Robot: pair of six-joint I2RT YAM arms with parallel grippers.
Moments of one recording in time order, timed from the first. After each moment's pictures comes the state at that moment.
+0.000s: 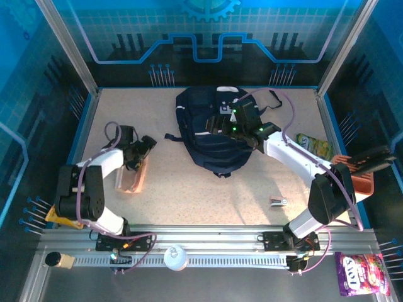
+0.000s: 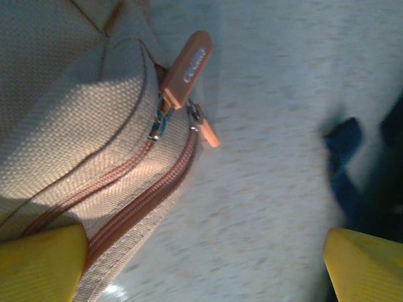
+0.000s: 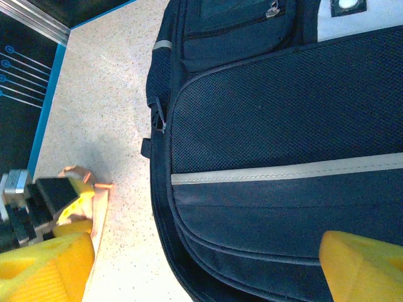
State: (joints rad) left arm 0.03 1.57 0.80 -0.23 0.25 -0.96; right arm 0.52 1.56 1.24 -0.37 -0.11 0.65
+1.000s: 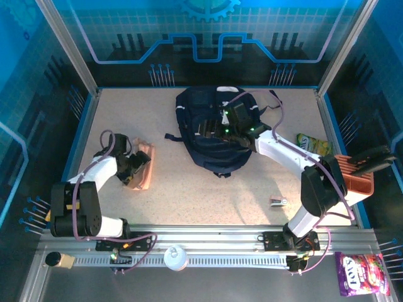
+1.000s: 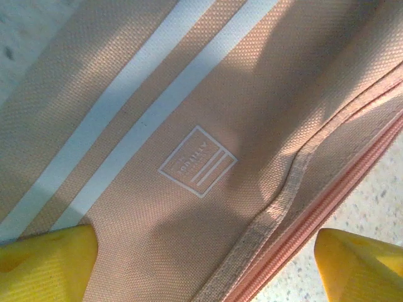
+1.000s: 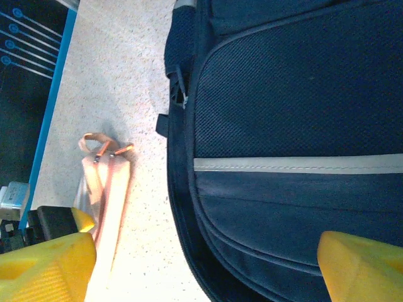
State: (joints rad) left arm 0.08 1.38 0.69 -0.52 0.21 -0.79; right arm 0.56 1.66 1.27 -0.33 -0.19 0.65
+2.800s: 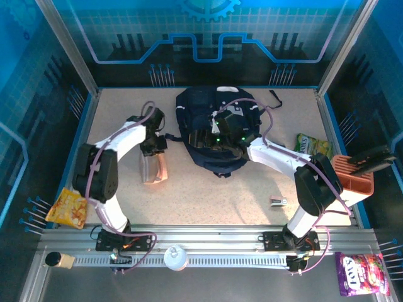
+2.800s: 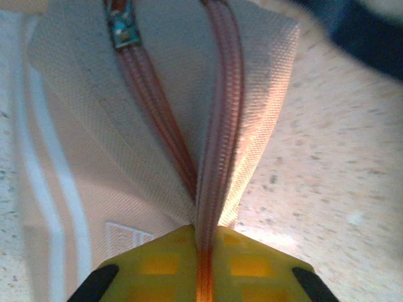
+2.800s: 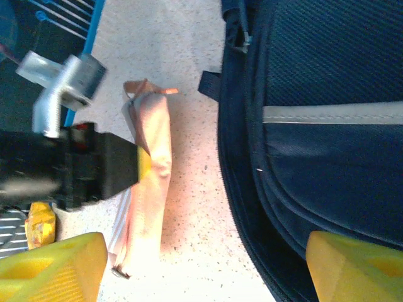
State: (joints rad) left arm -0.19 1.73 1.24 -0.83 0.03 -0.55; right arm 0.65 1.67 1.18 -0.18 -0.26 0.68
